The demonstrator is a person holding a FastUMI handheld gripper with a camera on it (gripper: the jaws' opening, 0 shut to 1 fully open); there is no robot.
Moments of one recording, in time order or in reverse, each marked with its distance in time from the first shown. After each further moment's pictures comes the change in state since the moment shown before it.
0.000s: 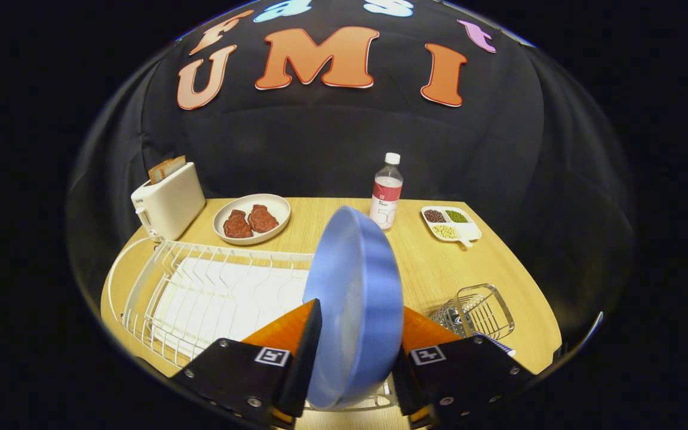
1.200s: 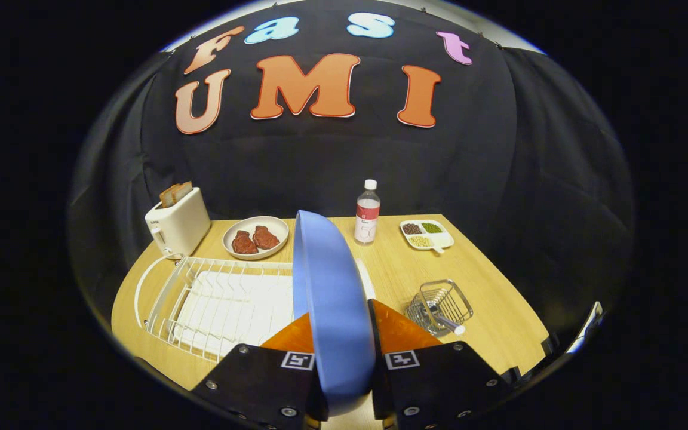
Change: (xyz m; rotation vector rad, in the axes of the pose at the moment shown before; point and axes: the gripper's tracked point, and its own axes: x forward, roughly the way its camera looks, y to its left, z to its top) arm -0.103 -0.015 0.009 0.082 -0.103 -0.024
